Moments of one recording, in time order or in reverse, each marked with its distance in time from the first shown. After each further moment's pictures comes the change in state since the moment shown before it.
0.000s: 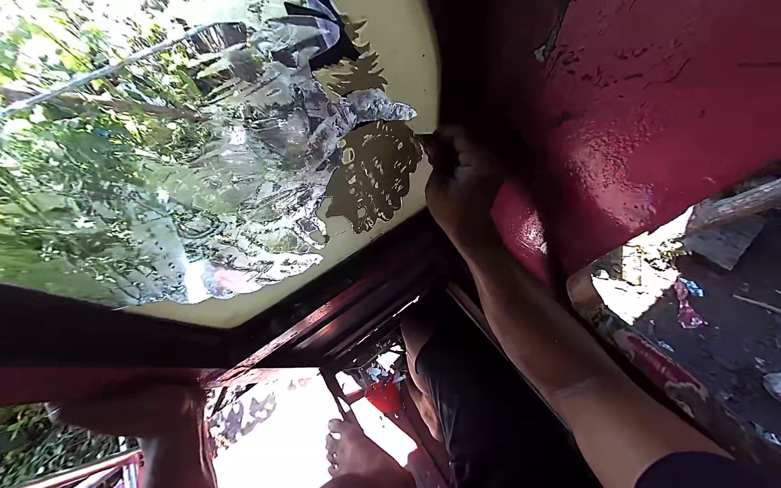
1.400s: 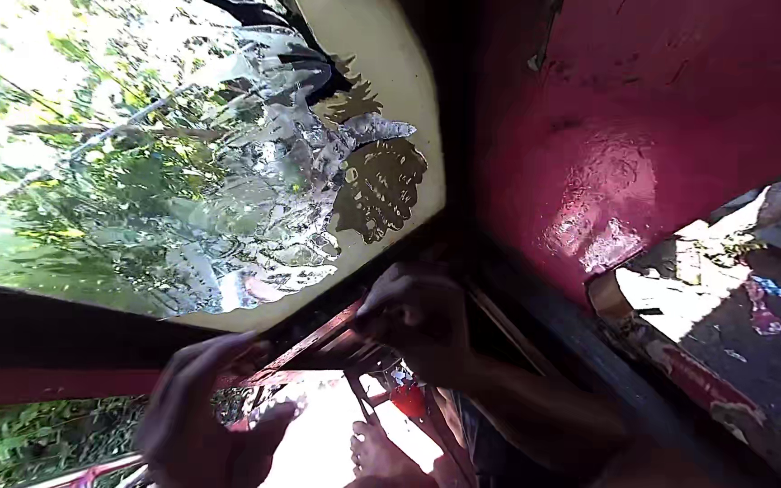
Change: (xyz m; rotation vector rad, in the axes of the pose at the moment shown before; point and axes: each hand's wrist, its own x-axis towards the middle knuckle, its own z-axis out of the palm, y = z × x) left_hand -0.020 0.131 0.023 0.328 -1.026 0.476; right_hand -0.087 -0.104 -0.036 1.105 -0.268 0.435
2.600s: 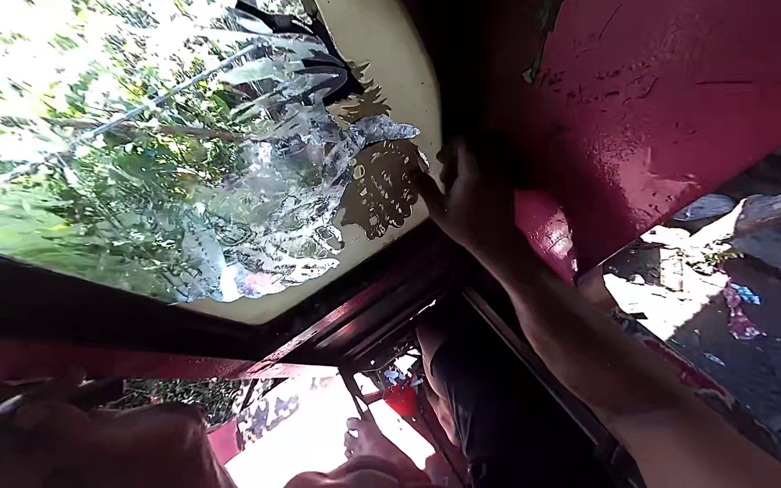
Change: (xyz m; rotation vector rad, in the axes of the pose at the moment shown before) left_hand -0.016 -0.053 -0.003 0.103 1.016 -0.304; right_hand 0.103 -0.017 -0.066 -1.352 0.027 0.067
